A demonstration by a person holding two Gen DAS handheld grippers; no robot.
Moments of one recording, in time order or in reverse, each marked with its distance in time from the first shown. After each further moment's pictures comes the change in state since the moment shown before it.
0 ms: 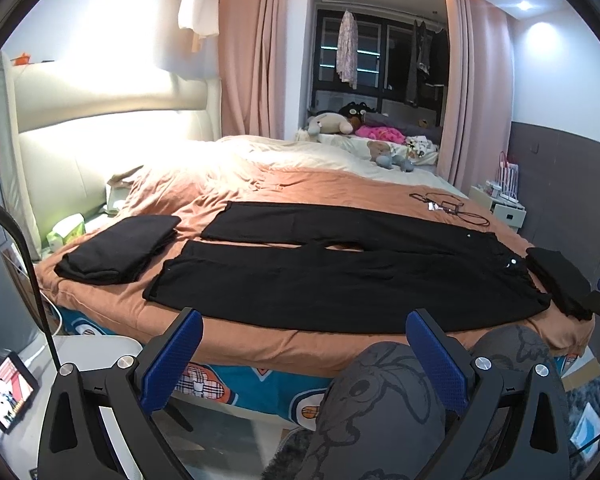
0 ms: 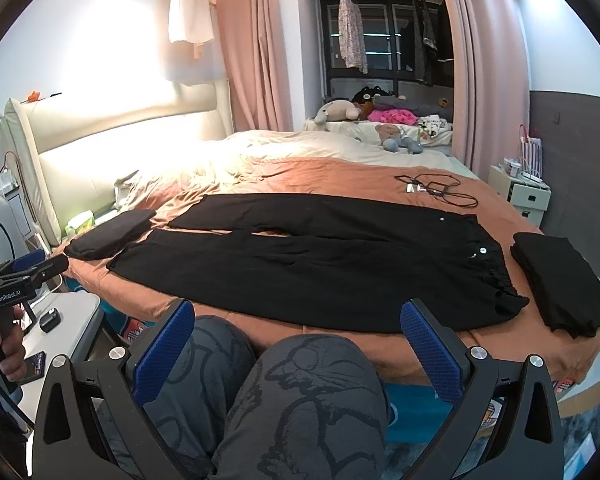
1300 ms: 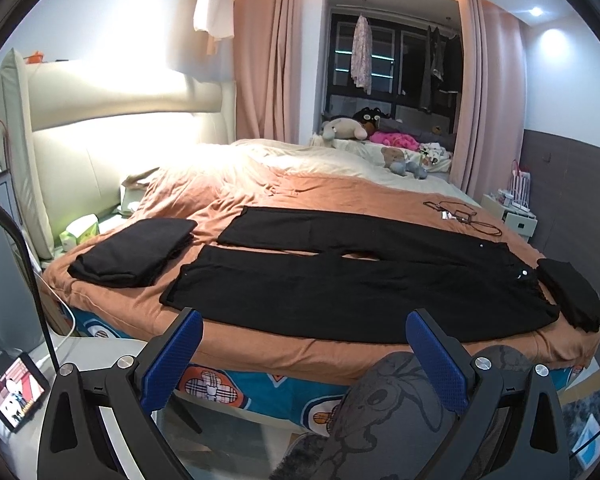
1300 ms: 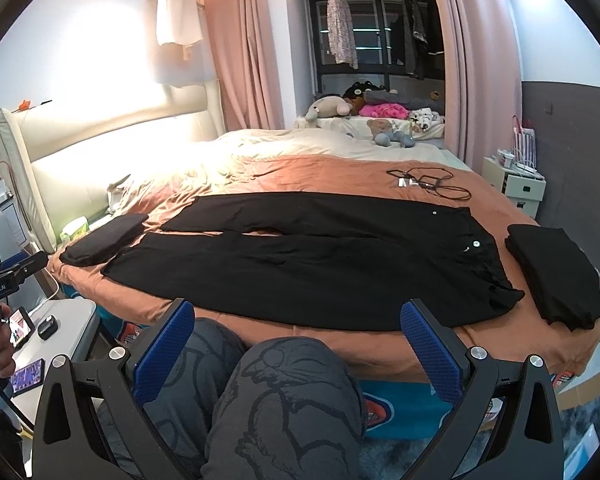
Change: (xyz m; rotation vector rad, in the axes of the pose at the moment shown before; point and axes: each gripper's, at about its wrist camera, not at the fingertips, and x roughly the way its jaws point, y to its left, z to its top) left arm -0.002 0.017 0.009 -0.026 -0.011 0.041; right arm 0.001 -0.007 0.005 0.042 0.012 -0.021
